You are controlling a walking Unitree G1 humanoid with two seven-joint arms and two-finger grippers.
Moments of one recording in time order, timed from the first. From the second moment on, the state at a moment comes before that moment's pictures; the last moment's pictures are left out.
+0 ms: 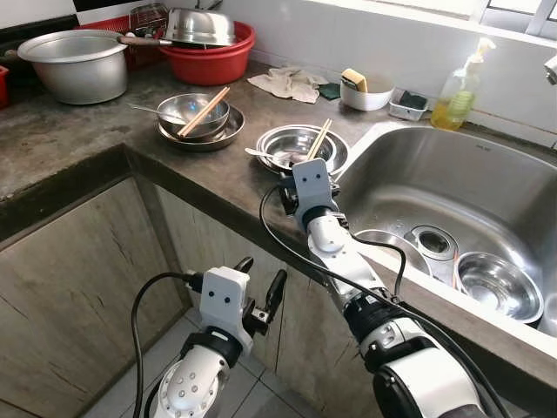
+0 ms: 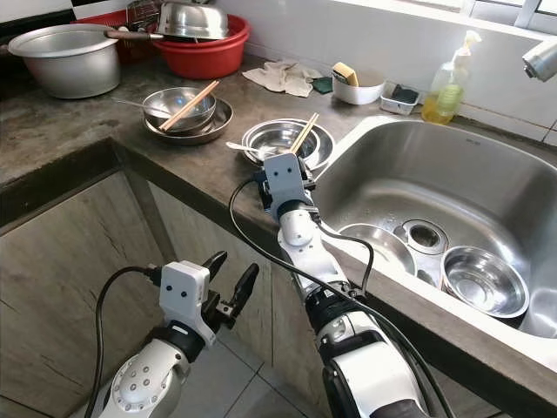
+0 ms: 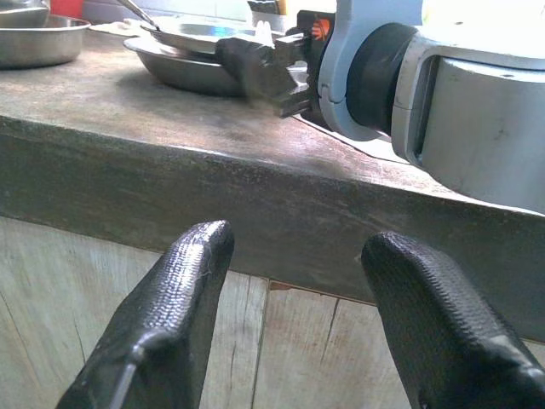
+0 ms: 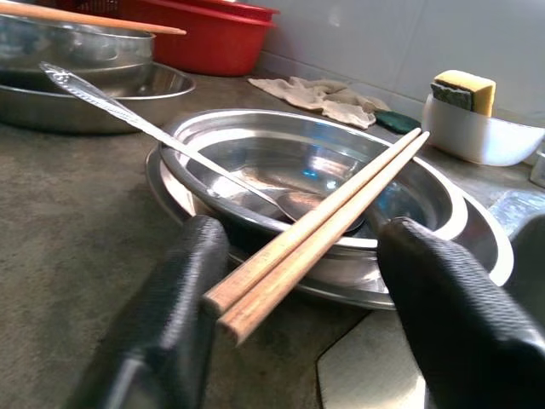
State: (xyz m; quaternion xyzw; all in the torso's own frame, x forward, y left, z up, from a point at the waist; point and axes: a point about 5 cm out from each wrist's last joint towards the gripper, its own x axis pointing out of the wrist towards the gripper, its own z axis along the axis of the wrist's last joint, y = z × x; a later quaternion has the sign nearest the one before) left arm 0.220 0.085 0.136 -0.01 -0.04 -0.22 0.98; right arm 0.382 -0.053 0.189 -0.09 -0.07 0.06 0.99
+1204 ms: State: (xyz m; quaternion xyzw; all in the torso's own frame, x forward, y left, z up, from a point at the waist) left arm 0.226 0.080 0.150 0.00 -0.07 -0.23 0.97; right arm 0.349 -0.095 0.237 0.01 -0.22 0.02 0.97
